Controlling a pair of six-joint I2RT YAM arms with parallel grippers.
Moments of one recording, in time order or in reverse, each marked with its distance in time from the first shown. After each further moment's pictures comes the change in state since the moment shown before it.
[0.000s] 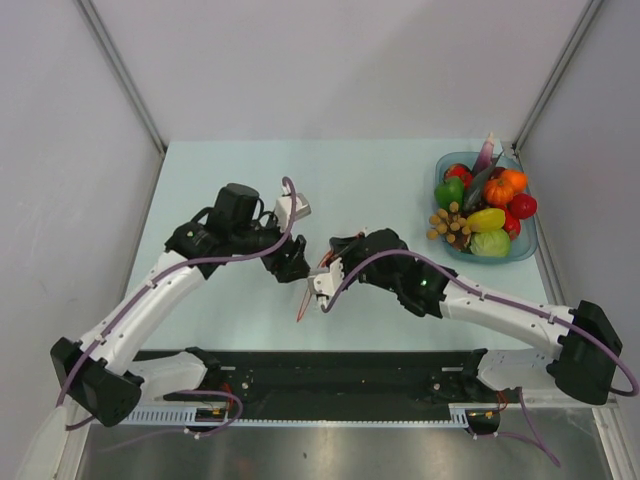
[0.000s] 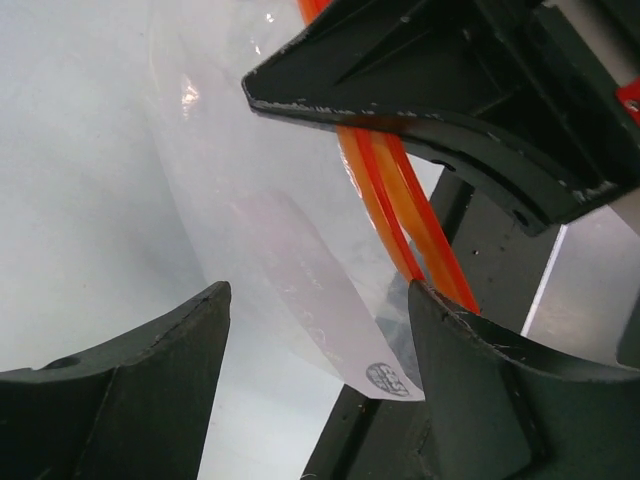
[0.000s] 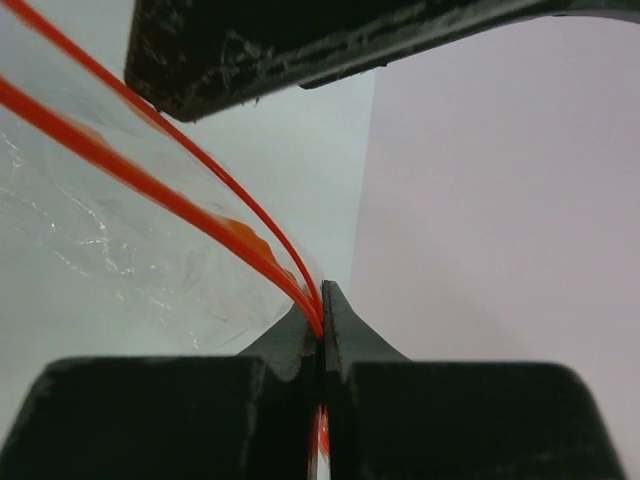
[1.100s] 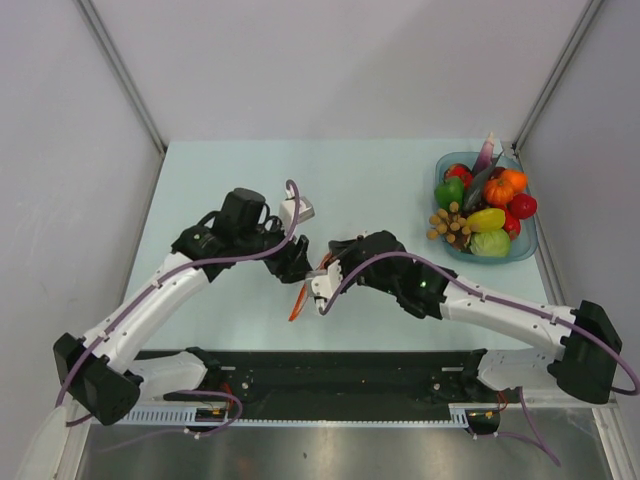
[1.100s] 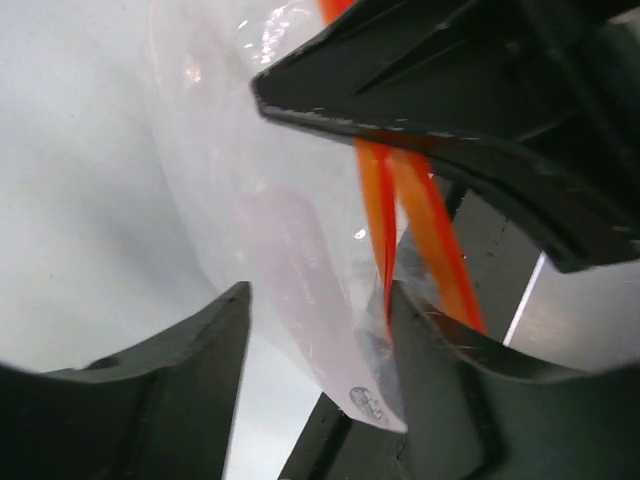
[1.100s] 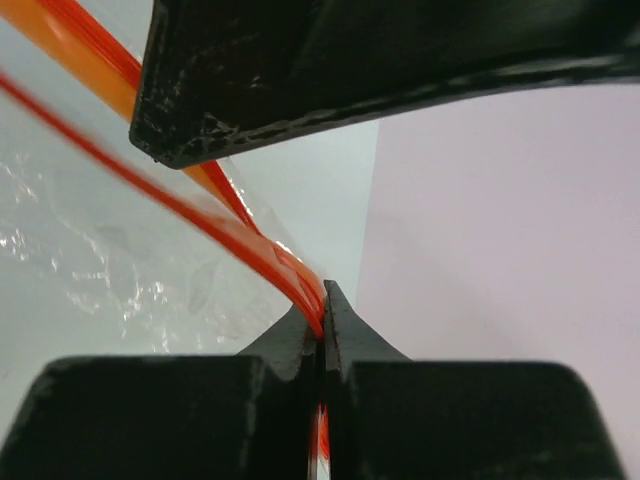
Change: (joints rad) left arm -0.035 0.006 -0.037 0.034 -0.040 -0.076; right arm 0.033 0.003 0.021 -0.047 0.035 0.024
